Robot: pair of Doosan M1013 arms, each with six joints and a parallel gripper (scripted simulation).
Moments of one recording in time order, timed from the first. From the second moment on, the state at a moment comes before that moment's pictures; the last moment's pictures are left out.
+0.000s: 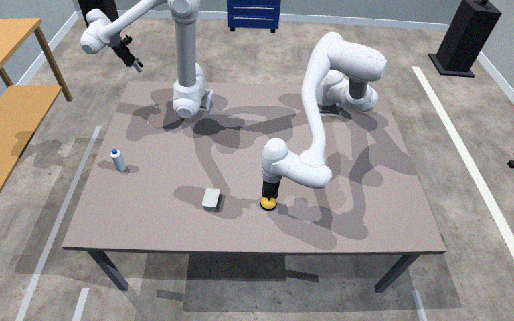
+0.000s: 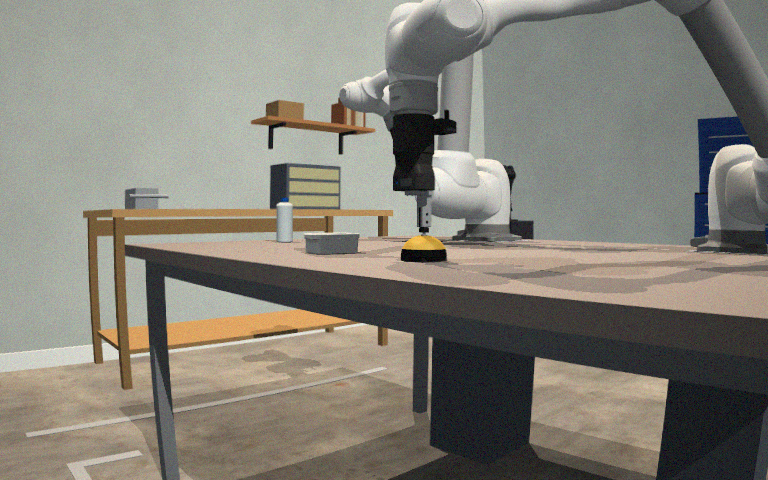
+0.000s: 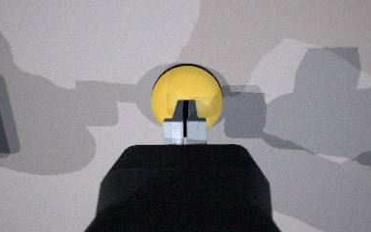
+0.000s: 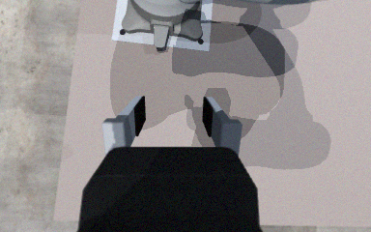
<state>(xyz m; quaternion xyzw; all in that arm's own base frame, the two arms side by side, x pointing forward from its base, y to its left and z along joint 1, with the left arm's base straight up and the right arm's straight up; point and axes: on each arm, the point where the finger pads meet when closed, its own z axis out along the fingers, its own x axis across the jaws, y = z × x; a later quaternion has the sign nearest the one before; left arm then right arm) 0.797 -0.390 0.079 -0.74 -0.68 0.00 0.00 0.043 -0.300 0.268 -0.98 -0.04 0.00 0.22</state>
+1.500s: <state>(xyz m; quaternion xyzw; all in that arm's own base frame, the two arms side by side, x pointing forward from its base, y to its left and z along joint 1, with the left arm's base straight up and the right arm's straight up) 0.797 -0.390 0.096 -0.74 -0.68 0.00 0.00 0.043 -0.300 0.268 -0.98 -0.04 0.00 0.22</state>
